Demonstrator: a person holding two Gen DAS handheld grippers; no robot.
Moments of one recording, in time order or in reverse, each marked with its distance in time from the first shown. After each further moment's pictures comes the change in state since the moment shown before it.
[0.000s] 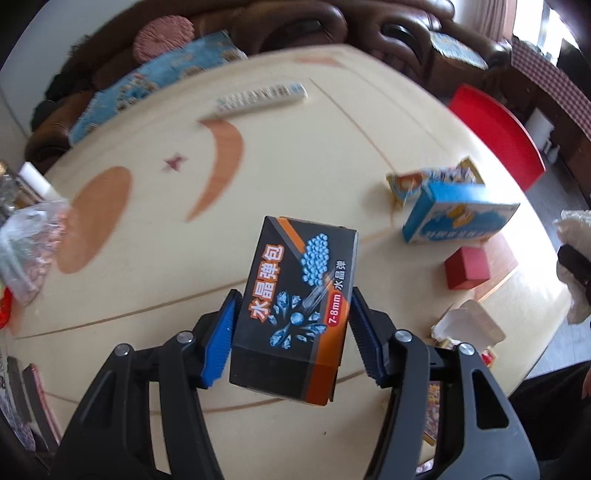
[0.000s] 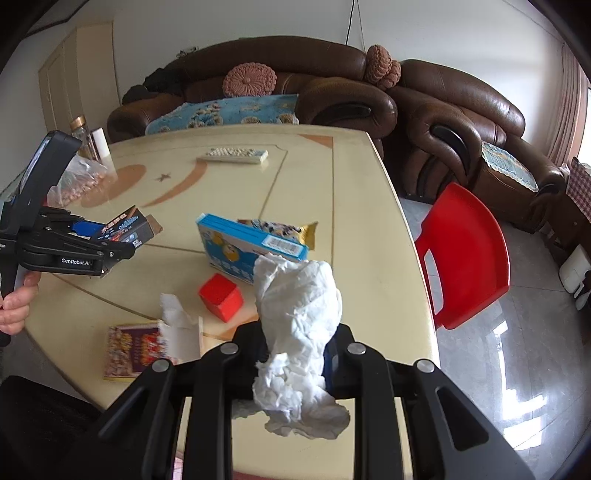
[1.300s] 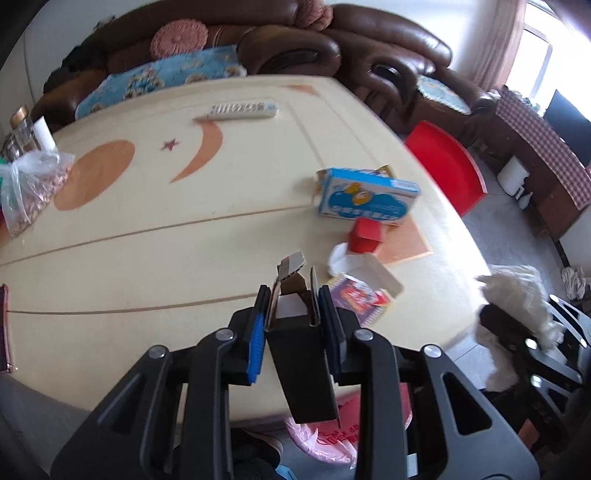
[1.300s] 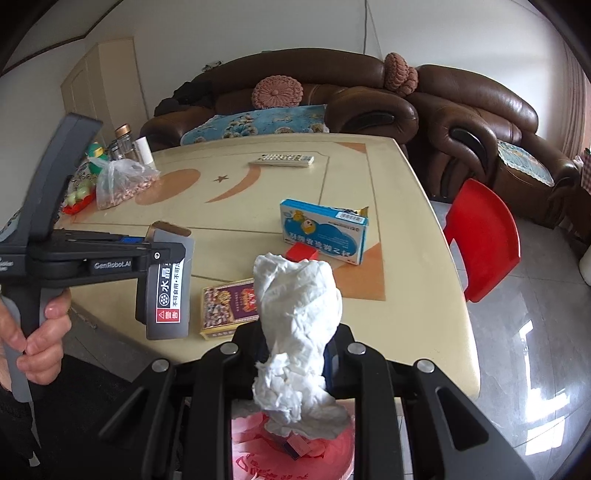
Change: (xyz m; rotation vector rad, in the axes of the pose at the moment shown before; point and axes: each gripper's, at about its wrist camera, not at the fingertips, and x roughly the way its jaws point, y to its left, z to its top) left arm -0.074 -0.046 -0.075 -0.133 -0.107 -0.137; right arm -0.070 0.044 -0.046 0.001 -0.030 0.110
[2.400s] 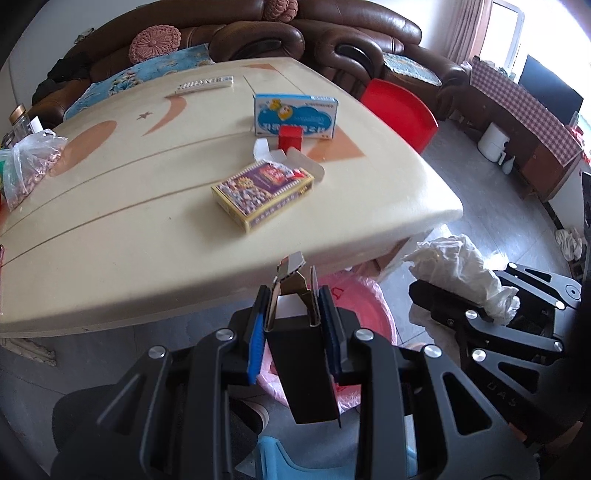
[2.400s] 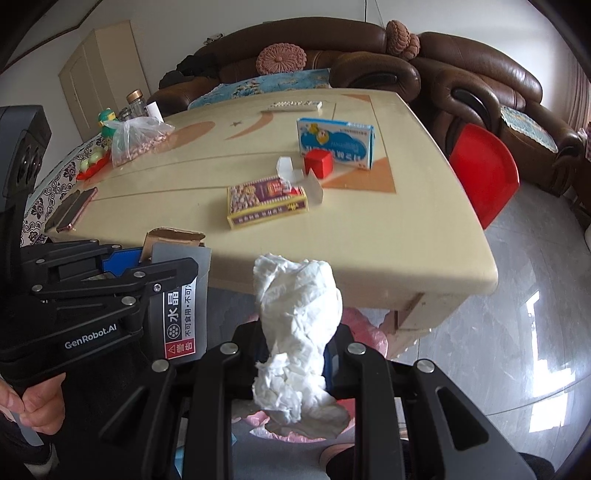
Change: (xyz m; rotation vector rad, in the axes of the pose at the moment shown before) left arm -0.022 -0.064 -0.112 0.079 0.035 -0.021; right arm -0.021 0.013 -0.098 0.045 0.138 0.033
